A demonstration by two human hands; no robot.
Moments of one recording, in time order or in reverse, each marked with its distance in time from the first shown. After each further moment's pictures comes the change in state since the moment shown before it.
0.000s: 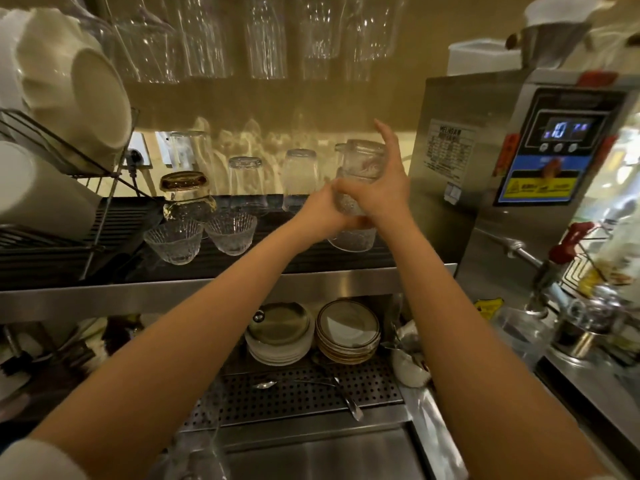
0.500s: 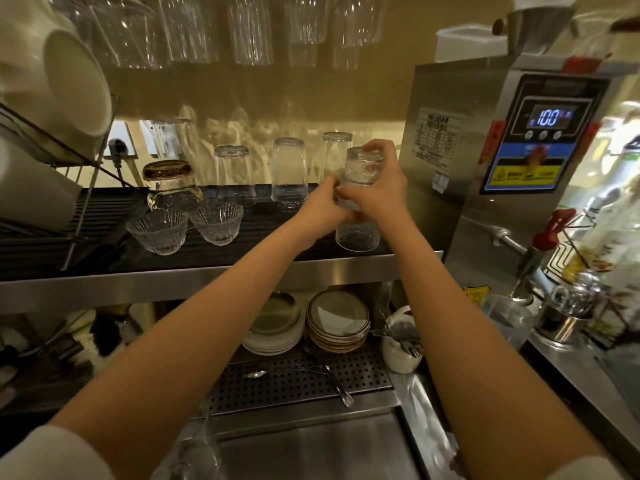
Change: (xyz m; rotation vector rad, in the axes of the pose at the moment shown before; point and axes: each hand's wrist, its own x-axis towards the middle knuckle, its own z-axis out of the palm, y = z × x) left_hand 0.004 -0.007 0.023 -0.072 0.001 -0.034; right_hand -0.005 0.017 -0.017 -0.114 -0.038 0.081
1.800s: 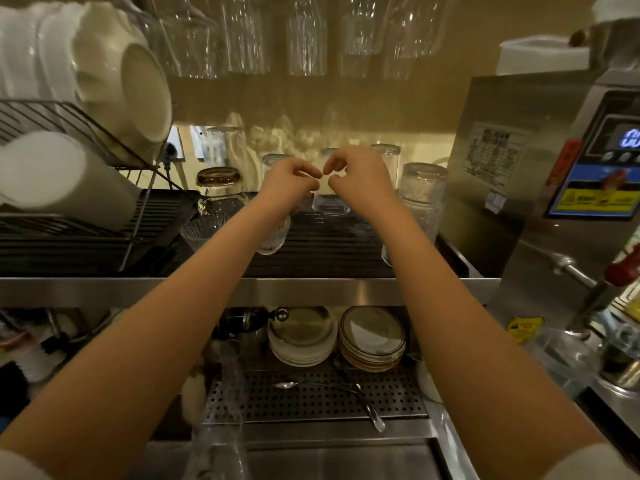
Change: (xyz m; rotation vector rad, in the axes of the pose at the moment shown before) left_hand -0.005 -0.004 -0.108 0.018 0.321 -0.109; right_hand 0.022 -0.054 0.070 -0.417 -0.278 -0.271
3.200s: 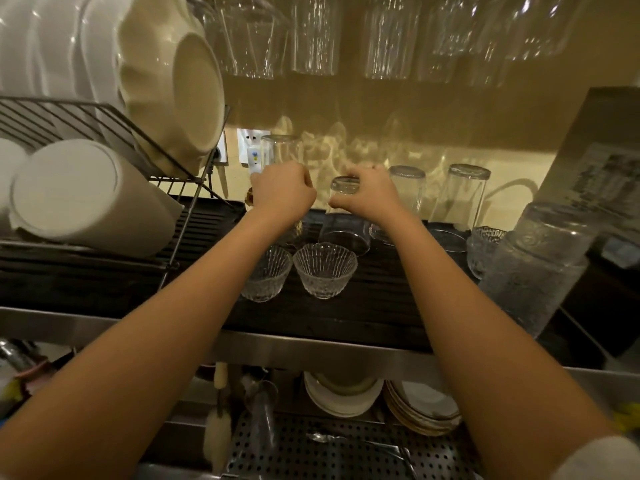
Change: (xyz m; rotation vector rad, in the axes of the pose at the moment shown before) left_hand 0.064 -0.046 -0.069 0.830 0.257 0.053; right_hand 0.095 0.002 0.106 -0.018 -0.200 0.064
